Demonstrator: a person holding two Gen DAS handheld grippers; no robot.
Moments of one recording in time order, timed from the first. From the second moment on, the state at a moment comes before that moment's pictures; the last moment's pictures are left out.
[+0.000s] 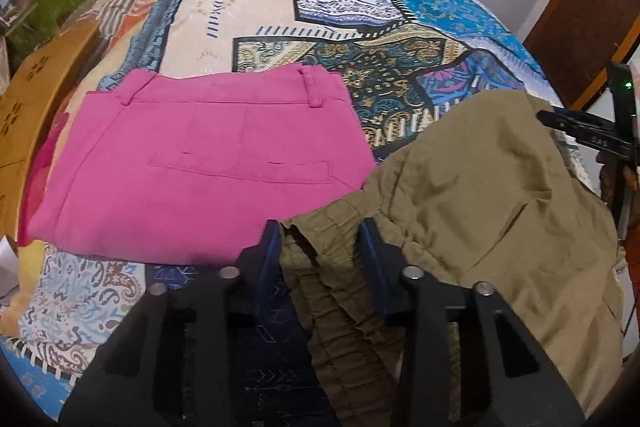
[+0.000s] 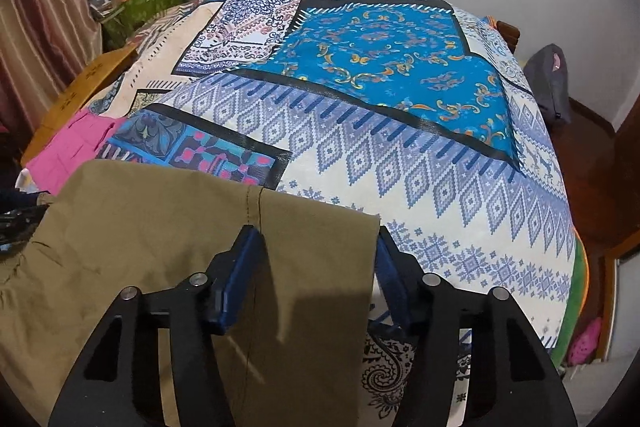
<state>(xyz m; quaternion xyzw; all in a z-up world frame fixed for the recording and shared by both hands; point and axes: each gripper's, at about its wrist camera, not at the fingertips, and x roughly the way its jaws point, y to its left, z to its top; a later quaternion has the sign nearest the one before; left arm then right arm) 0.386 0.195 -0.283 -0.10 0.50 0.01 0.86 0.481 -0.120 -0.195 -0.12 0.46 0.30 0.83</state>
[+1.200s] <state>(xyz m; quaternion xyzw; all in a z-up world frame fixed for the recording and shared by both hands) 0.307 0.147 -0.090 0.00 0.35 0.02 0.94 0.383 -0.172 -0.023 -0.04 0.29 0.30 0.91</state>
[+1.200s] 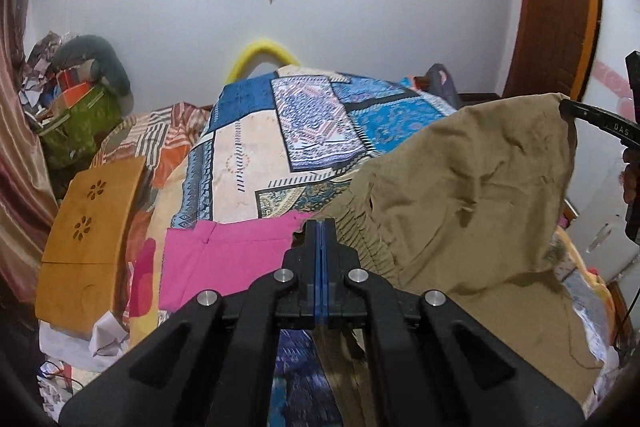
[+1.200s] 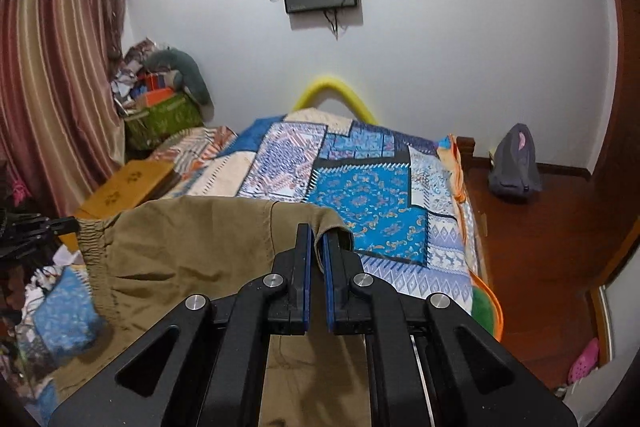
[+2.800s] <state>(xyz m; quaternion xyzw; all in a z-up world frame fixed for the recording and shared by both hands) 0.086 0.116 -0.175 -0.01 0.44 0.00 0.90 0.142 -0.284 -0.159 -0.01 0.45 0.20 0.87</state>
